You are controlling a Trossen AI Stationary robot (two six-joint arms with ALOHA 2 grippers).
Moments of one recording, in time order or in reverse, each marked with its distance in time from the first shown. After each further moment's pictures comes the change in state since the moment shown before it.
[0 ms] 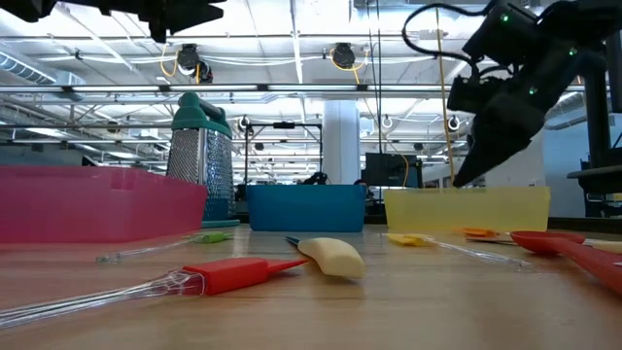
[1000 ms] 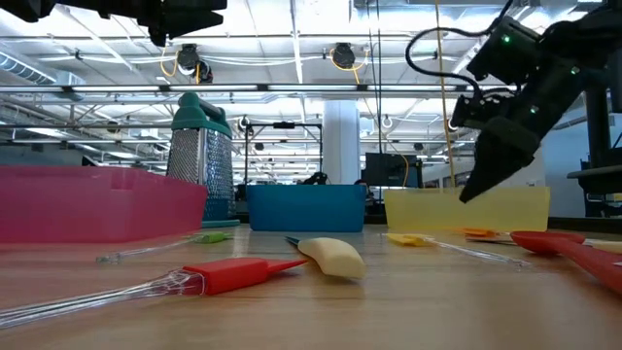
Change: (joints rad) left arm 0.000 0.000 0.000 -0.043 0.000 -0.003; right arm -0.051 0.003 -0.081 0.060 0.026 0.037
